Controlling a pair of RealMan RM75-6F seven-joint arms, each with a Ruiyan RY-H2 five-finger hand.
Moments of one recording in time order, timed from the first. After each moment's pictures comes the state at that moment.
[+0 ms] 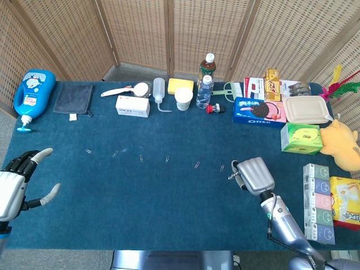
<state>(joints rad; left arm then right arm) -0.12 -0.96 -0.07 -1.96 1.66 1.57 0.07 0.54 -1.27 0.10 -1.85 -1.18 1.14 -0.62</state>
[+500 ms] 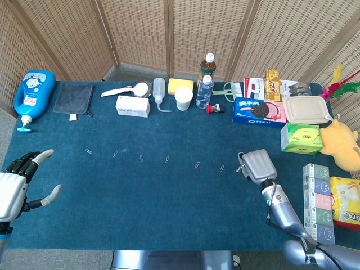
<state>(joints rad) -0.12 -0.97 -0.06 -1.95 1.65 1.56 0.07 0.60 -1.34 0.13 -1.67 -1.06 1.07 -0.64</state>
